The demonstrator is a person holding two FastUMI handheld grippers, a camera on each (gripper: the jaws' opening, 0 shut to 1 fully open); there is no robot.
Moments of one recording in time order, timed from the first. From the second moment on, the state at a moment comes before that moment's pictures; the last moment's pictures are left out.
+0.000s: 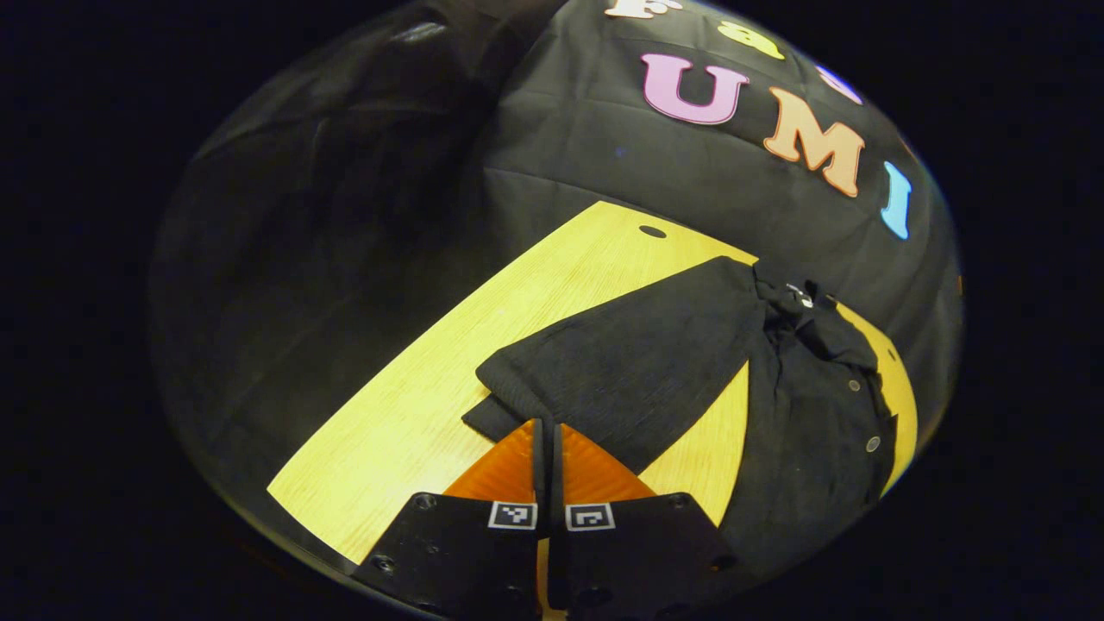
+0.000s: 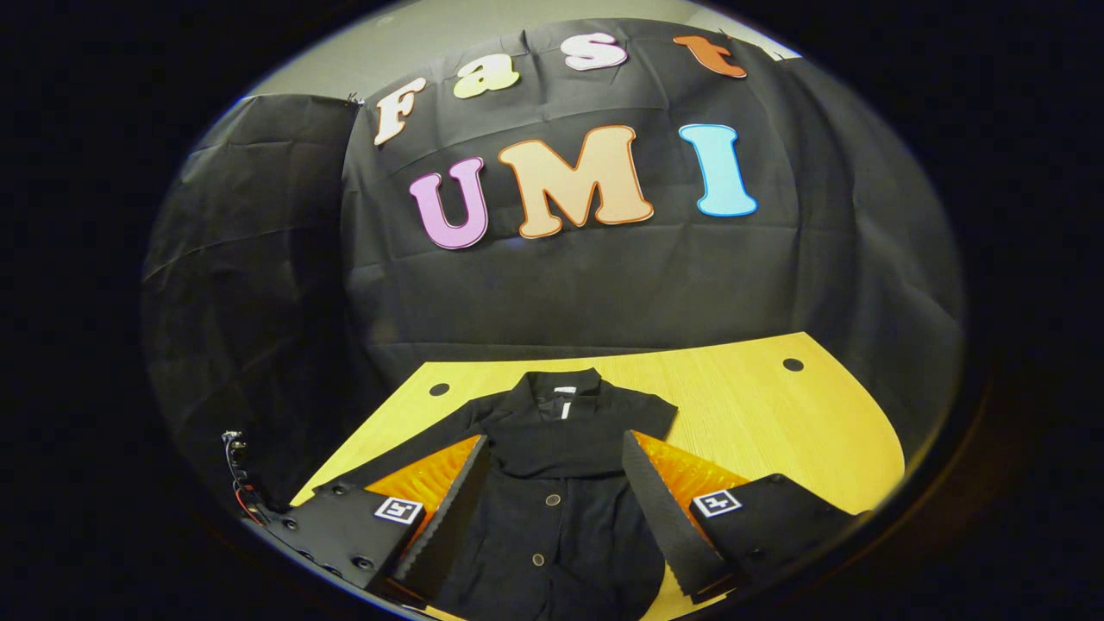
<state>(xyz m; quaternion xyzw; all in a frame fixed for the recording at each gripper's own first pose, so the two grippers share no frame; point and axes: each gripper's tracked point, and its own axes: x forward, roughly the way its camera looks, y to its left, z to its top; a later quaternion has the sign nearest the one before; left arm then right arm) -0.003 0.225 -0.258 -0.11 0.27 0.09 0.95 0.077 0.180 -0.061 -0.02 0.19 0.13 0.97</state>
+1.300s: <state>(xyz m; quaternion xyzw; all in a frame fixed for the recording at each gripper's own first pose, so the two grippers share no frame) 0.037 0.181 -0.195 -0.07 0.27 0.09 0.96 0.057 0.087 -0.069 -0.01 0.20 0.09 0.98</state>
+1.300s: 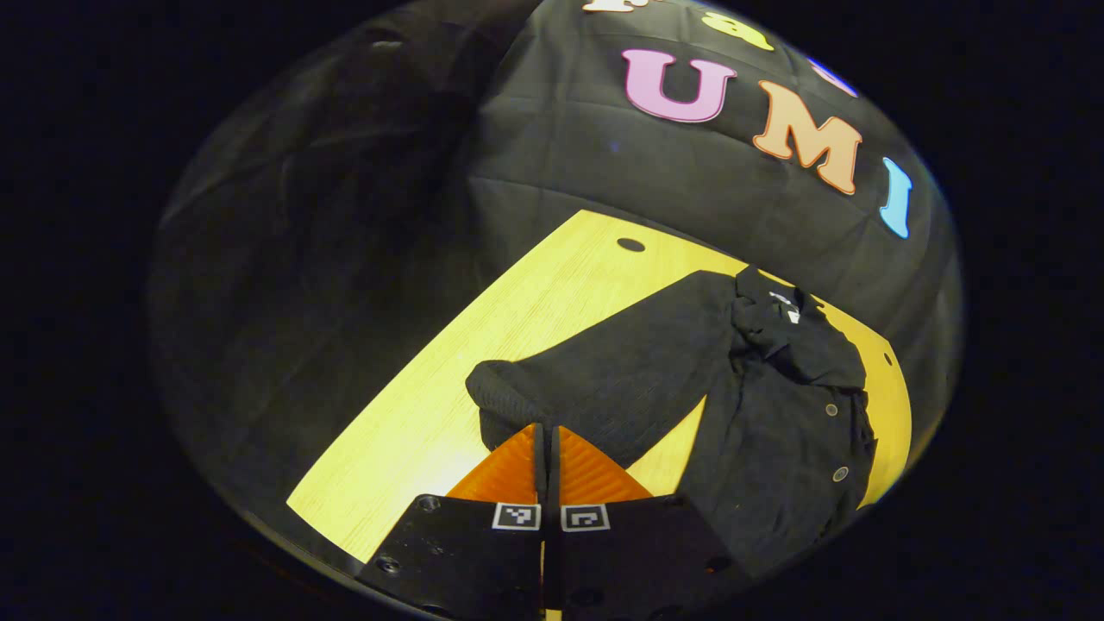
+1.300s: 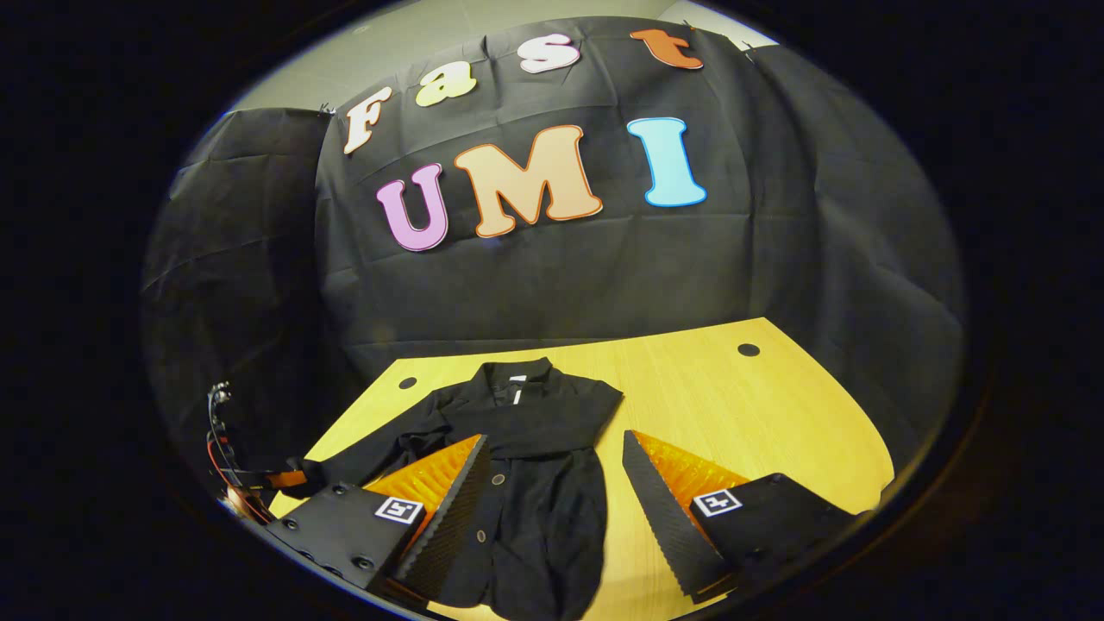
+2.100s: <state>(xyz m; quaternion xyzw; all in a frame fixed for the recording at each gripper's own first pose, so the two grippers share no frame) 0.147 -0.023 -0.116 -0.04 0.21 -0.04 0.98 0.055 0.009 -0.088 0.01 0.22 0.09 0.97</state>
